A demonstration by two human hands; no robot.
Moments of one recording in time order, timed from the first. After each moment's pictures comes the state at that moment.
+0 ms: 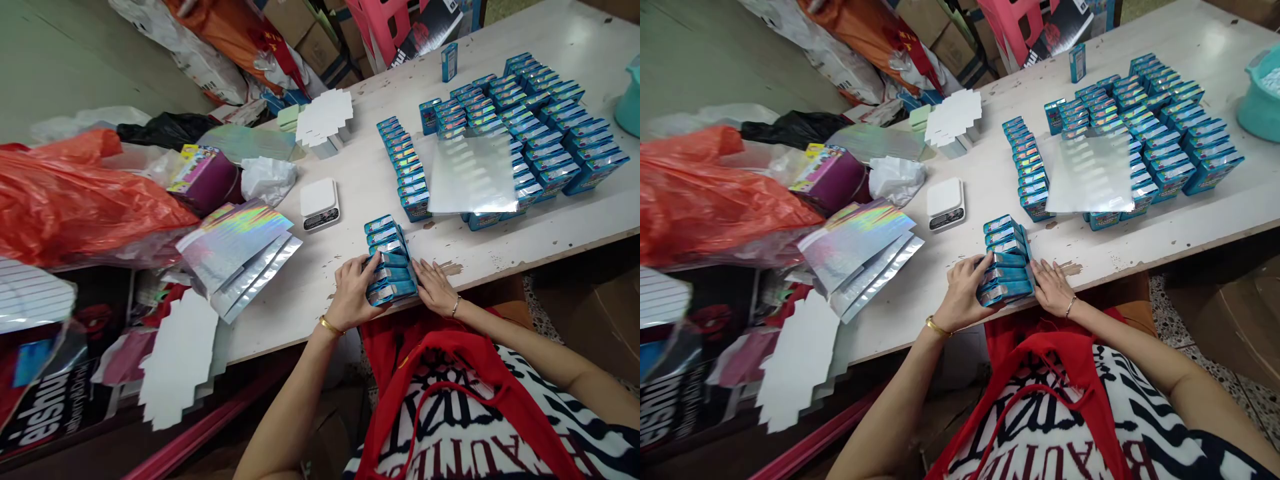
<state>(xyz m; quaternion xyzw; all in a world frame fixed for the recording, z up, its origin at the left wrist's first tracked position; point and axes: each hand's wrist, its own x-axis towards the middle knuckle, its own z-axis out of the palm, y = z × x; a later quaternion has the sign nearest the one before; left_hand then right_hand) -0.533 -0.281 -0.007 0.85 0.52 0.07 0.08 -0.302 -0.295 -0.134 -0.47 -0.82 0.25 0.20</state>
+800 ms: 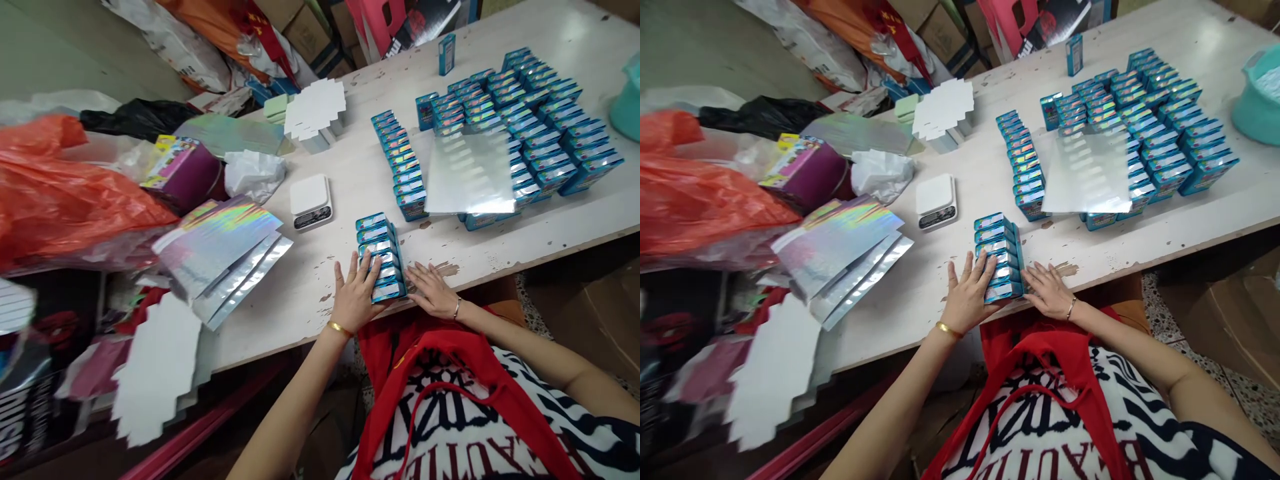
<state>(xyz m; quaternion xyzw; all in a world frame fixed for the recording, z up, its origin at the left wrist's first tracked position) -0.530 -0.284 -0.041 0.85 0.53 0.00 0.02 -0.292 -0.297 -0.118 -0.42 -0.85 0.24 0.21</state>
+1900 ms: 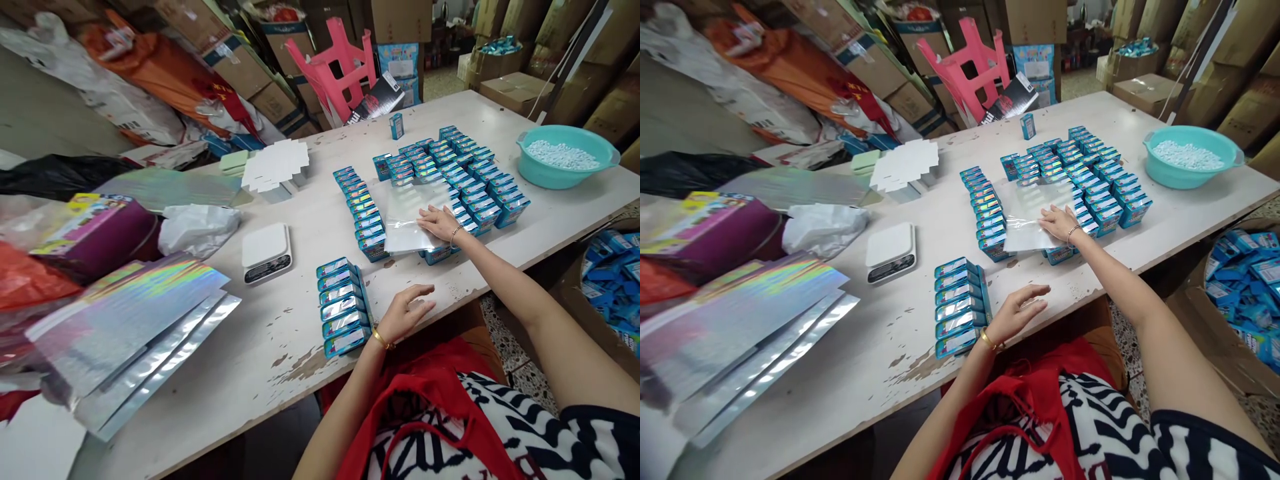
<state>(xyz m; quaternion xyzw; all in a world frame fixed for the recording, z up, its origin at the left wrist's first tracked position) -0.359 -0.249 -0.032 0.67 0.36 0.28 0.58 -0.129 -0.091 -0.035 -0.62 -0.74 0.17 0.17</state>
